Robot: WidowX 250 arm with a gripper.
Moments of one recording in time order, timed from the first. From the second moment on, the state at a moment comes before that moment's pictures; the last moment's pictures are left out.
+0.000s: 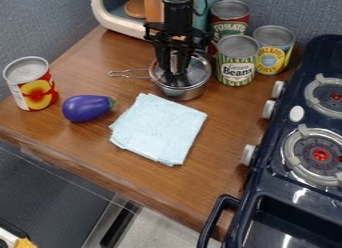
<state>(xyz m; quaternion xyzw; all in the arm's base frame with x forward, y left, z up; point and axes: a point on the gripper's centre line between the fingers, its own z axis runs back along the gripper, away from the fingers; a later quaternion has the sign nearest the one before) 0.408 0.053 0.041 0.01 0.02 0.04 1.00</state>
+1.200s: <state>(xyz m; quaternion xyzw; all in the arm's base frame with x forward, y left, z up) 0.353 0.049 0.079 0.02 -0.02 0.02 1.00</state>
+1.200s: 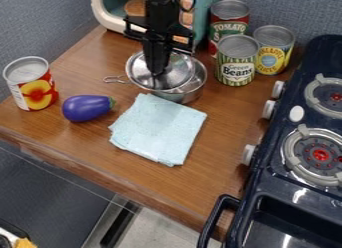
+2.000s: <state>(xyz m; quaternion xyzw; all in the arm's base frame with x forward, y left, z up) 0.286 0.011 0.061 -0.01 0.04 -0.01 1.00</state>
